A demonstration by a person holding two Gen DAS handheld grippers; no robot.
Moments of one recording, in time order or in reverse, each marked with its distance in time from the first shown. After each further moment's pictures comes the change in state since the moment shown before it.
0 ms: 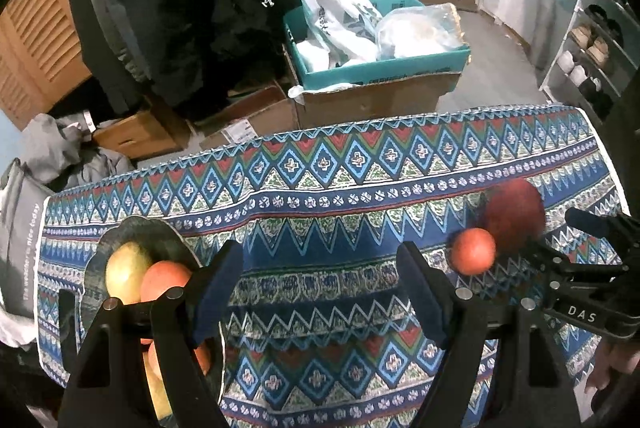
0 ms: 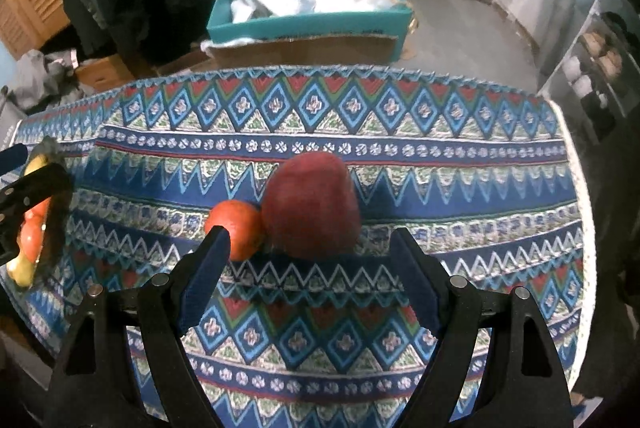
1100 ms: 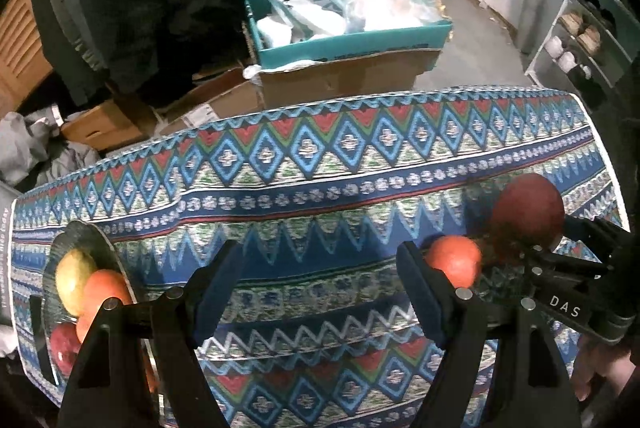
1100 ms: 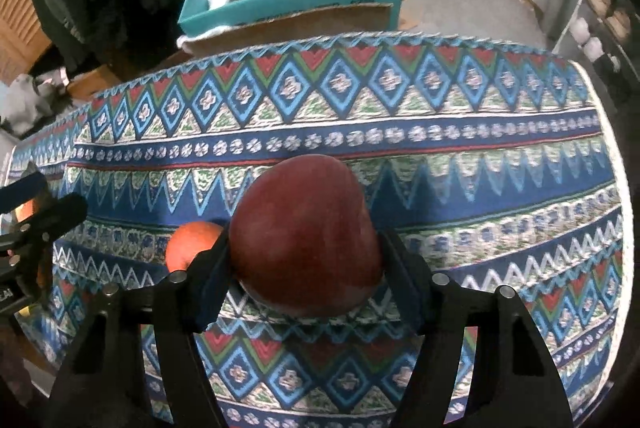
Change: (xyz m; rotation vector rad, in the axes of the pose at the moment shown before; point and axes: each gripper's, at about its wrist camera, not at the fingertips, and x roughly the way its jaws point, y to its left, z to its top) left arm 0.039 -0.039 0.009 0.016 0.071 -0.094; right arm 0.031 -0.033 -0.001 0.102 0.024 0.044
